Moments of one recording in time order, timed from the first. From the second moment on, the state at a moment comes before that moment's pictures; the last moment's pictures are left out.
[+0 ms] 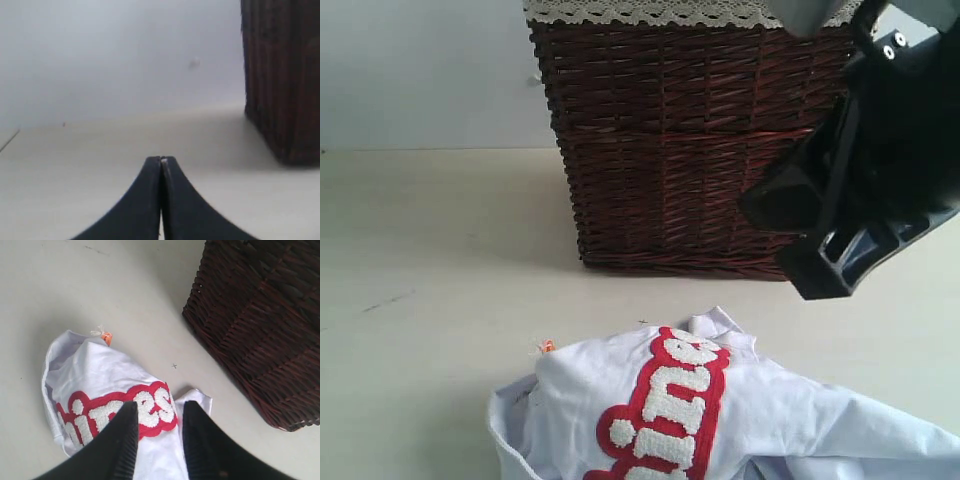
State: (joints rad) left arm -0.12 0.01 0.00 -0.02 0.11 0.08; right arm 0.63 1.07 -1.01 0.00 0.82 -0.14
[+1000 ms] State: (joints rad) left arm -0.13 1.34 -0.35 1.39 -0.85 -1.42; right arm 0.63 1.07 -1.01 0.01 0.82 -0.14
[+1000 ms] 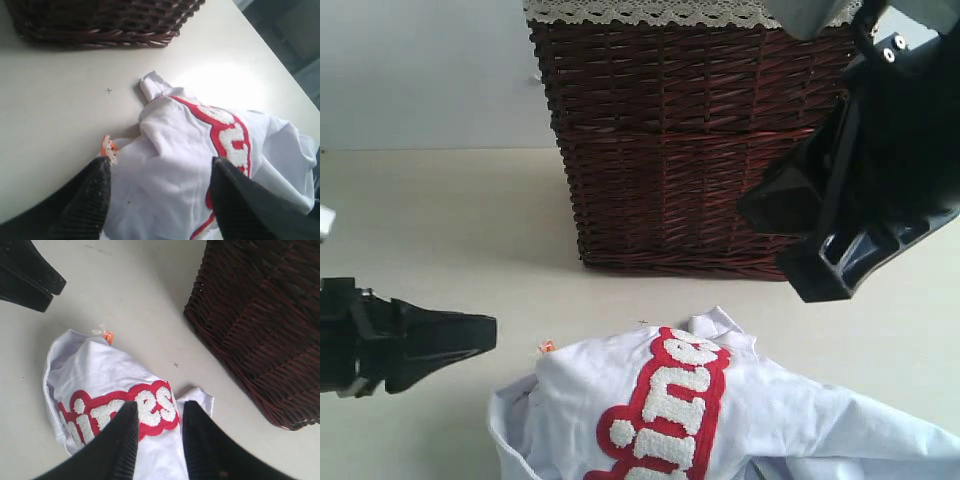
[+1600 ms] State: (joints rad) left arm -0.38 1.79 -0.45 0.98 -0.91 -0.94; right arm 0.63 1.07 -1.01 0.01 0.82 -0.14
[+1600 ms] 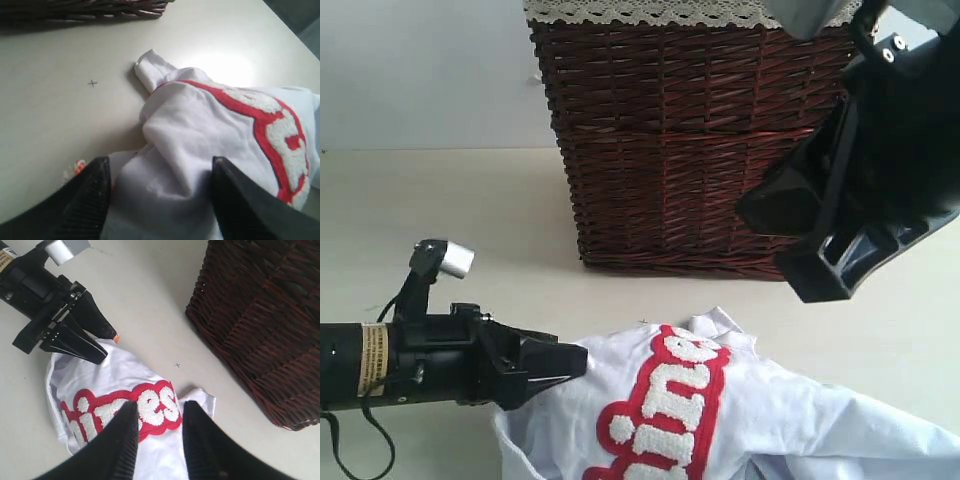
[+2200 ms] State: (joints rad) left arm -0.38 1.83 -0.47 1.11 -0.98 -1.02; right arm 0.63 1.07 -1.01 0.02 0.82 -0.14
